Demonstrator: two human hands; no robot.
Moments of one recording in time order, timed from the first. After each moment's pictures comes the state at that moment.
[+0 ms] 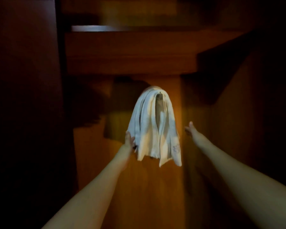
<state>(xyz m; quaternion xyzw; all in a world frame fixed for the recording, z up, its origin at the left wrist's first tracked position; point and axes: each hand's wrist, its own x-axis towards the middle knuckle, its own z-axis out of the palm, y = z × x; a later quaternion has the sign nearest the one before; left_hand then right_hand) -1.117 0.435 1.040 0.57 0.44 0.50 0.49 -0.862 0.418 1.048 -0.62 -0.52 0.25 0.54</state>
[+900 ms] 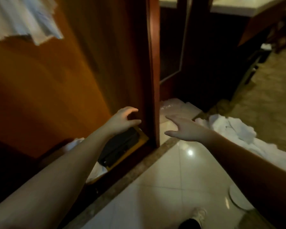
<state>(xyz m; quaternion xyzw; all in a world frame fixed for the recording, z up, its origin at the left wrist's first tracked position) -0.951 0.166 0.758 0.90 0.29 -0.01 0.33 -0.753 -0.031 0.720 -0.81 -0.54 0.21 0.12</state>
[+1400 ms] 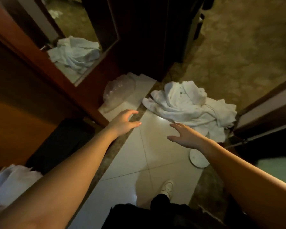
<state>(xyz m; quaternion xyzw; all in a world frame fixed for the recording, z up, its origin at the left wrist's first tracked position) -0.627 0.042 0.630 0.87 0.25 -0.15 0.39 -0.517 -0.215 0.568 -0.87 -0.30 0.36 0.13</state>
